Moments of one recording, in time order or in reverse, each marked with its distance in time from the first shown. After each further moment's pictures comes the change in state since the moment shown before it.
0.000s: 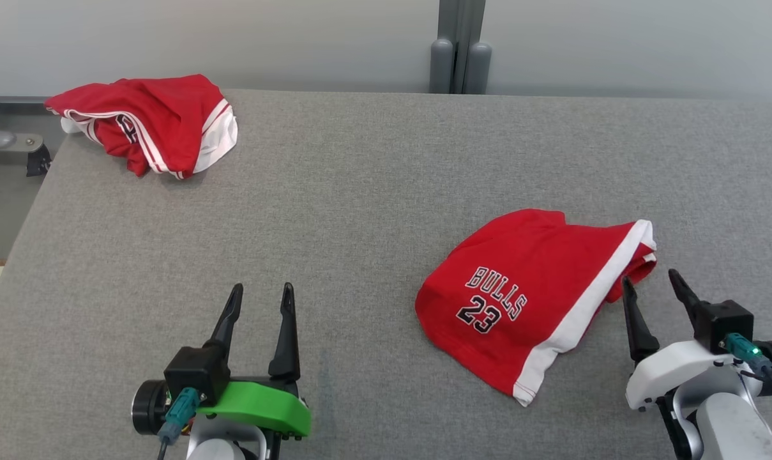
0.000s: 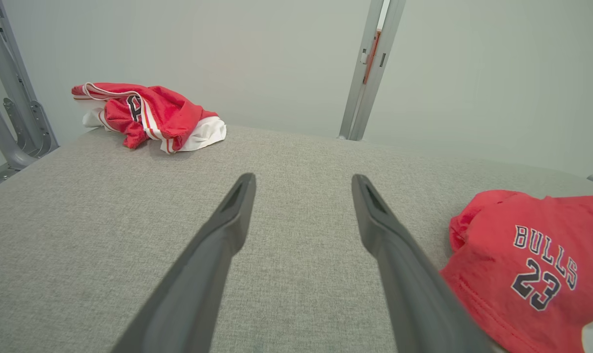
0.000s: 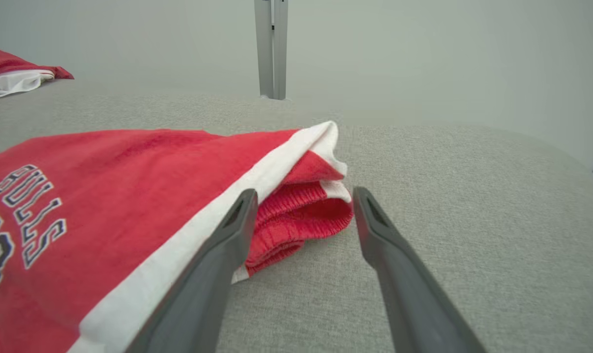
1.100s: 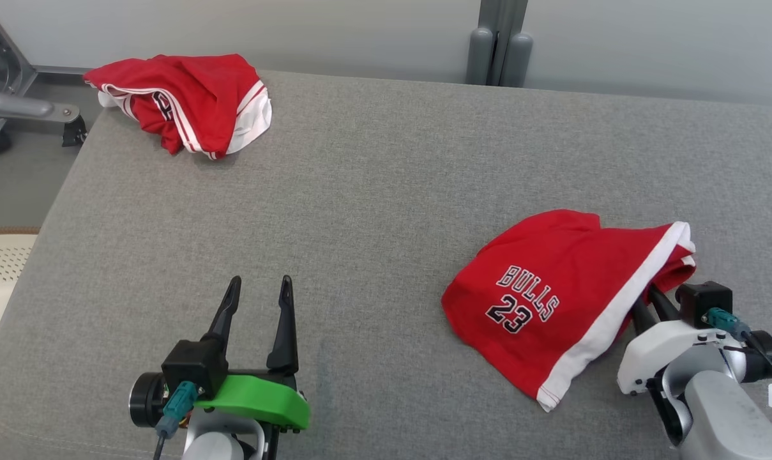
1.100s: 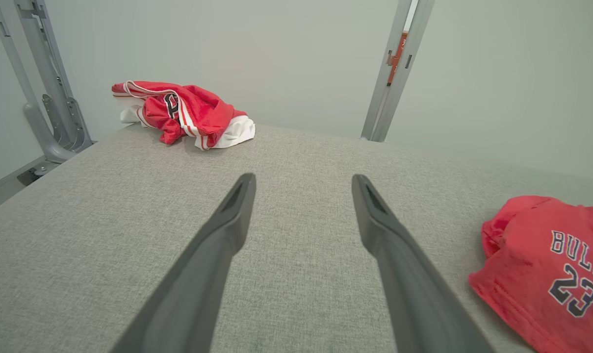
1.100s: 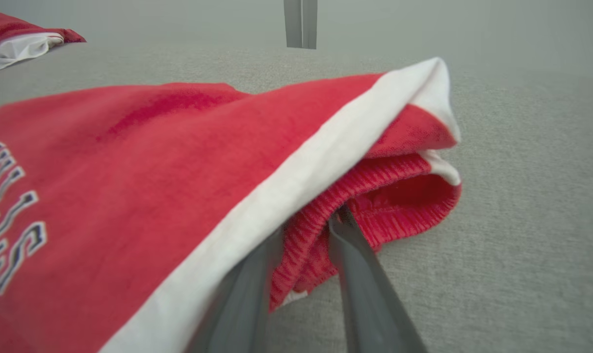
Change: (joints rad) left arm -0.016 0.000 0.005 0.000 0.005 -0.006 0.000; right arm -0.153 0.000 0.058 0.275 0.082 0.000 0.001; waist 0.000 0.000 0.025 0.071
